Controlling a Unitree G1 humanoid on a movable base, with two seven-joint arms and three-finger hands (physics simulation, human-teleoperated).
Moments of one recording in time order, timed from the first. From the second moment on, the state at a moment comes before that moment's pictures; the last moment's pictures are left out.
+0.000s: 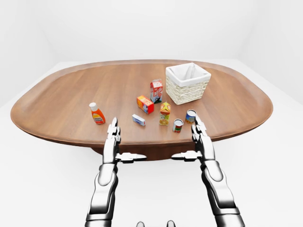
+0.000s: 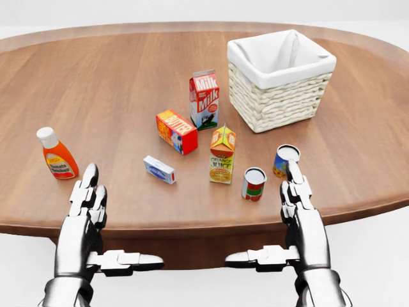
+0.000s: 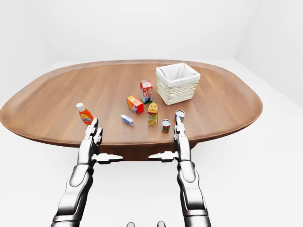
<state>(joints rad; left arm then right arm) 0.00 0.01 0.02 0.00 -0.01 0.00 -0.01 0.00 -0.01 -0.01 0.01 0.00 0.00 0.01</state>
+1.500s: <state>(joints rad) 0.12 0.01 0.02 -0.37 0.28 -0.09 0.04 0.21 0.00 0.03 -0.36 -0.17 -0.09 -0.04</state>
